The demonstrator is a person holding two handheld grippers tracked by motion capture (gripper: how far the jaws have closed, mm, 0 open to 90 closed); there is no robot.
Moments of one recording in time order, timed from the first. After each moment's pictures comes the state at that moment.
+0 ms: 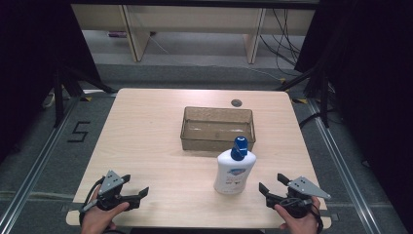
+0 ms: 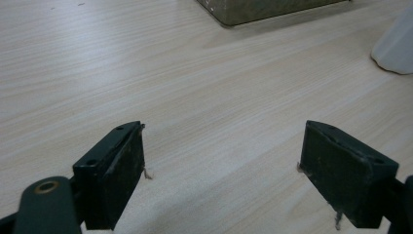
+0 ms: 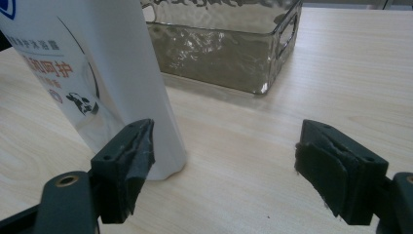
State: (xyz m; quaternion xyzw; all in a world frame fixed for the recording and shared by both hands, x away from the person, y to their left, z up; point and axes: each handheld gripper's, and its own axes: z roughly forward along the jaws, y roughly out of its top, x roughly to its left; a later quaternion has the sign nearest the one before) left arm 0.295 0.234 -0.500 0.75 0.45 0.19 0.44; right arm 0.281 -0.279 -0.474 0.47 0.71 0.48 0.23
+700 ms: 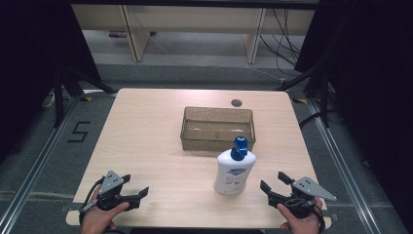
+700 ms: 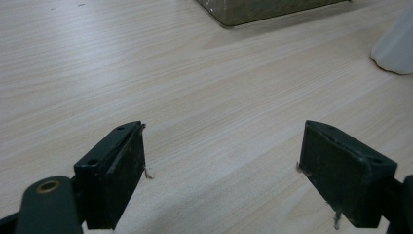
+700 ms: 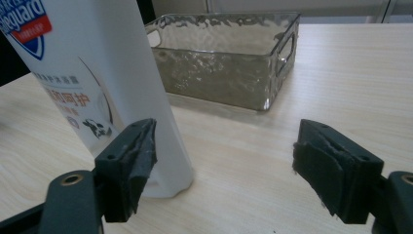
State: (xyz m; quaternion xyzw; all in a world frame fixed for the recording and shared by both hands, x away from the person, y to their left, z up) left arm 0.295 0.233 -0.499 0.75 0.45 0.19 0.45; right arm 0.278 -0.283 -0.467 0.46 0.69 0.50 0.23
